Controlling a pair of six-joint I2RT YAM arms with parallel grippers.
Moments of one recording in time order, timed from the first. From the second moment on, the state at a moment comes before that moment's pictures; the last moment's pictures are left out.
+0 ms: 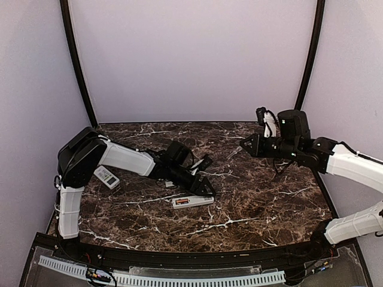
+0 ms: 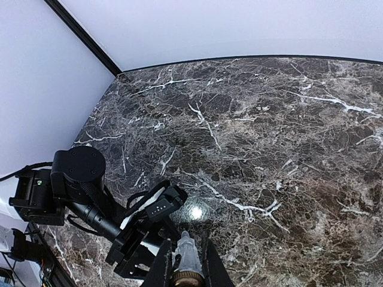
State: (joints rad) left arm -0.82 2.12 1.31 -0.02 0.70 -0.39; right arm 0.68 1.15 0.91 -0.22 -0.05 0.48
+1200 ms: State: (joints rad) left arm -0.67 1.64 0.73 0.10 0.54 -0.77; right arm 0.90 1.35 0.80 -0.03 -0.03 0.78
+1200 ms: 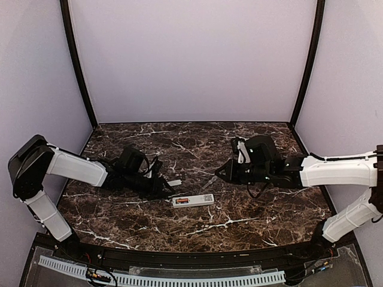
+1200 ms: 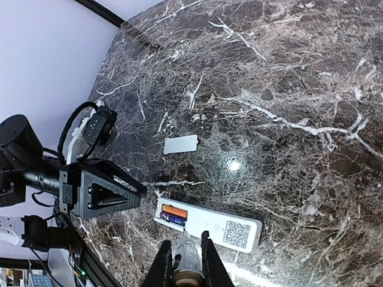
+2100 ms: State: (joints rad) left arm -0.66 1.71 0.70 0.16 0.59 -0.82; right arm 0.92 1.55 0.89 -0.03 -0.05 0.91
